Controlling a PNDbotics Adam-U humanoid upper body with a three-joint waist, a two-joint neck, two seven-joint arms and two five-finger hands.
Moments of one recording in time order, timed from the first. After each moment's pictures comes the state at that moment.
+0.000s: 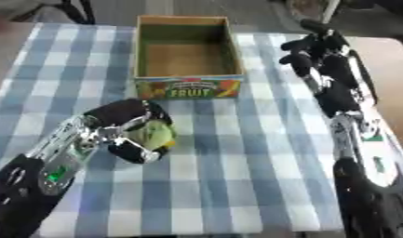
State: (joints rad) left arm -0.51 0.48 -0.42 -1.58 -0.76 -0.07 -0.50; right arm -0.52 0.03 -0.08 -1.56 -0.11 -0.21 0.35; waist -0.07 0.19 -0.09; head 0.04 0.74
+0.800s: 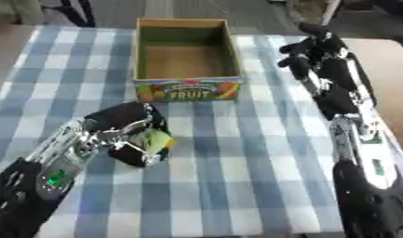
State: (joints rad) left arm -0.50 0.49 -0.41 -1.61 -0.71 -0.11 -0.48; right arm -0.52 0.03 -0.08 -1.56 -0.11 -0.21 0.35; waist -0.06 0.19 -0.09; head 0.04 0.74
